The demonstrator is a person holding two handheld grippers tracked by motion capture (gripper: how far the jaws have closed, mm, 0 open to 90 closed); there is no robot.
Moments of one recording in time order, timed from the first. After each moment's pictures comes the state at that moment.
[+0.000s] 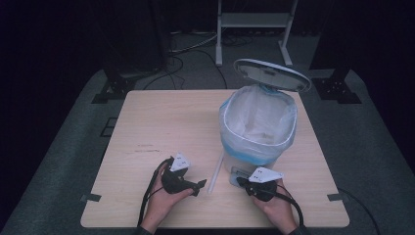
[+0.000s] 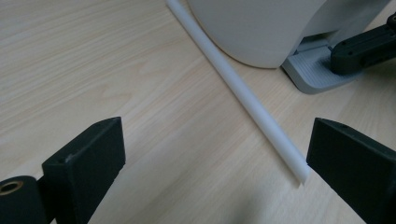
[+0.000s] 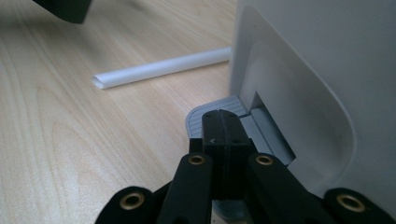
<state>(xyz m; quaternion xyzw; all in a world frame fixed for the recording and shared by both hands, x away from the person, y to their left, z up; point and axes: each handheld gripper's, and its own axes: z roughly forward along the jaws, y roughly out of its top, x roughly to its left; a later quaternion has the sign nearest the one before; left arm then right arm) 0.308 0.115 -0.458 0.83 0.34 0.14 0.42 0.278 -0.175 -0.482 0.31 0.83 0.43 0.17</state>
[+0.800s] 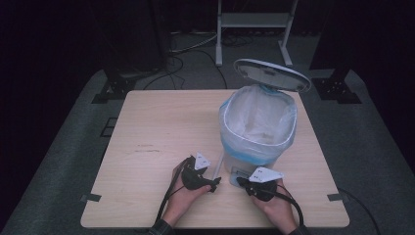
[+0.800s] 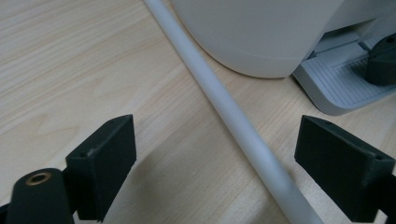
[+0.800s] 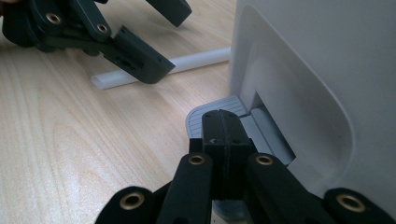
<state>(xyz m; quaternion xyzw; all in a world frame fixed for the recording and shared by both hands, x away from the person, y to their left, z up) 0.324 0.068 -0.483 0.85 0.33 0.16 0.38 0.278 -0.176 -0.482 0.31 0.83 0.43 0.17</state>
